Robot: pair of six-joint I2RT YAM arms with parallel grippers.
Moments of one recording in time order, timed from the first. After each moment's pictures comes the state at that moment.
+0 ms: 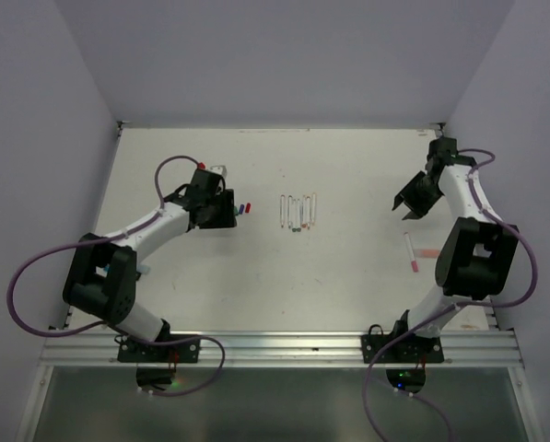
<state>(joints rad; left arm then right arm) -0.38 1.54 0.97 -0.39 0.00 -0.40 -0.18 1.68 1.37 -0.95 -0.07 0.64</state>
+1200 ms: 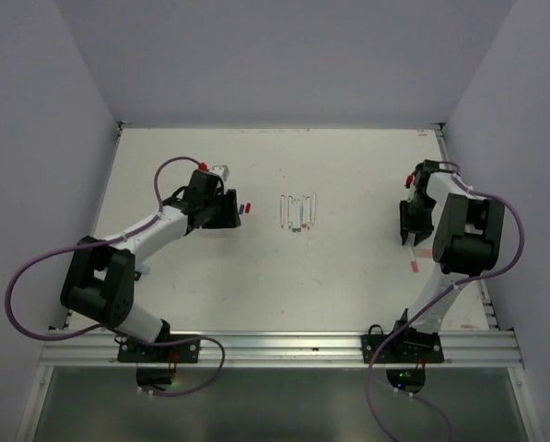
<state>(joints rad) -0.38 1.52 0.93 -0.31 0.07 -0.39 -0.19 1.90 1.27 -0.90 0.09 -0.04</state>
